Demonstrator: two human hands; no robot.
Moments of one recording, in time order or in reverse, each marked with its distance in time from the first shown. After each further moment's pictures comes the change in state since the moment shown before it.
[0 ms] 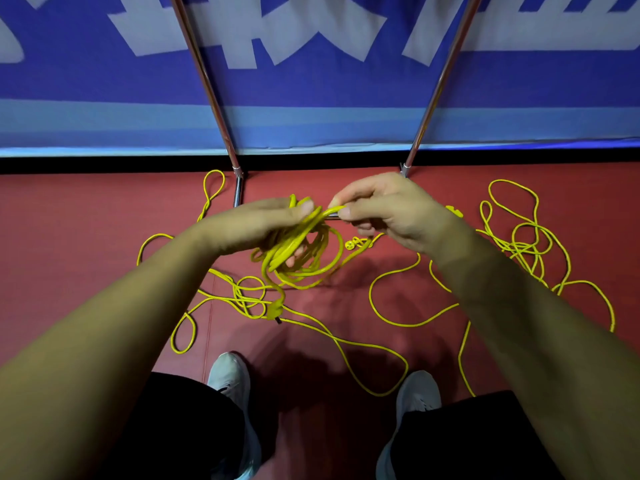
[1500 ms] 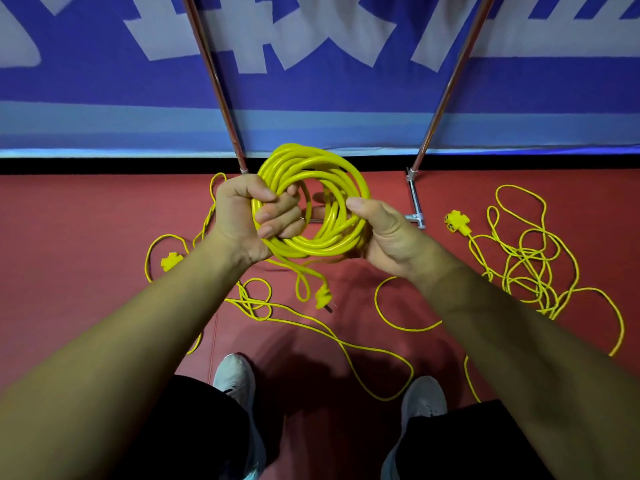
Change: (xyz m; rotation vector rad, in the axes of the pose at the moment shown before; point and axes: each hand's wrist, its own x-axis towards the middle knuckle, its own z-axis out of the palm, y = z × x) left_hand -0.007 0.008 0.006 -1.095 -0.039 0.369; right_hand 0.007 0.028 0.034 0.387 0.055 -0.010
